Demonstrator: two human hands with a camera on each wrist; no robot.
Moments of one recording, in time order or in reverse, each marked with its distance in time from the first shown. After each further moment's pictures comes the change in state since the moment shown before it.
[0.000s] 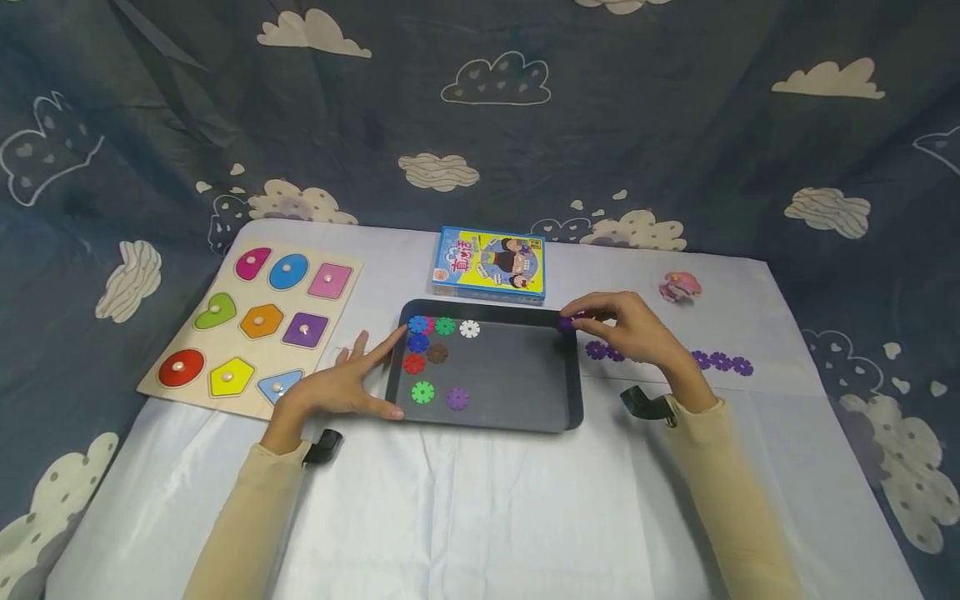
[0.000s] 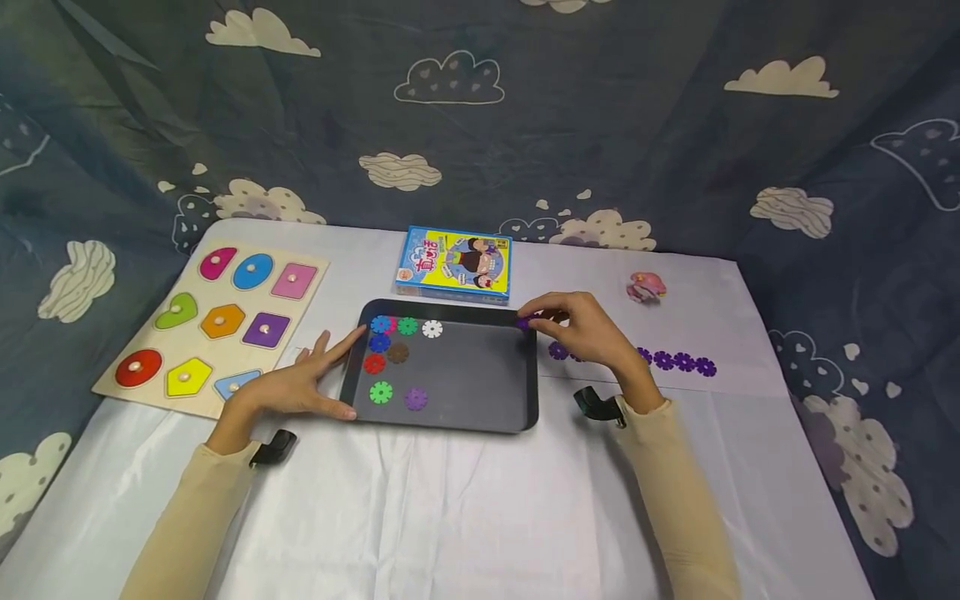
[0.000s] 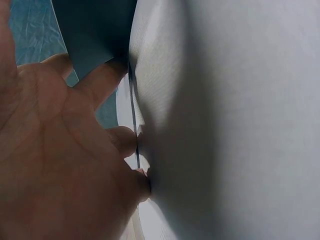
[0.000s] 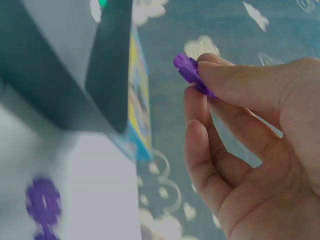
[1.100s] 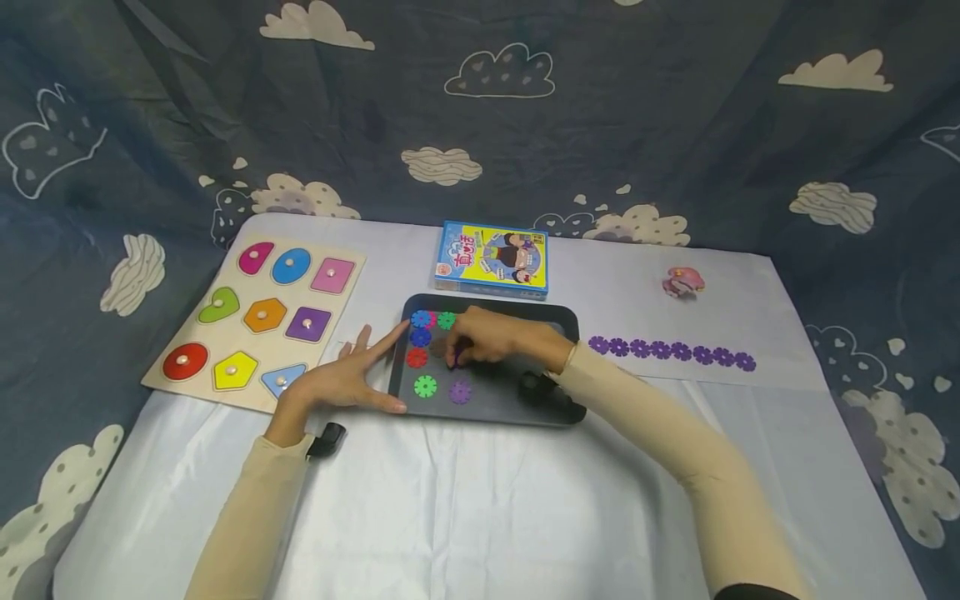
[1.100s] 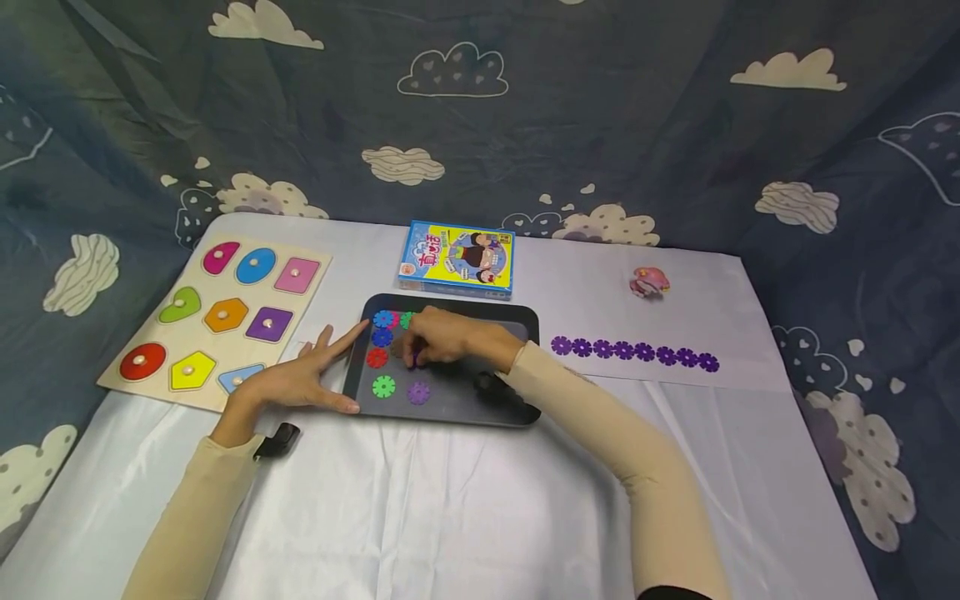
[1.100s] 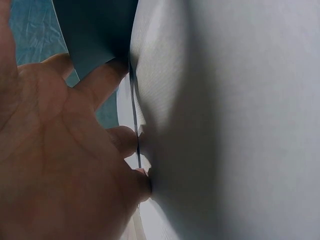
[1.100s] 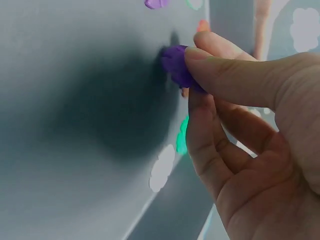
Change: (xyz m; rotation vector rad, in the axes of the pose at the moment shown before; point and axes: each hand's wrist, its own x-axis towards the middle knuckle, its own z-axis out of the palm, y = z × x) left_hand 0.002 0.000 -0.002 0.018 -0.006 -0.008; right_hand 0.107 -0.087 0.115 -0.199 -0.567 -0.362
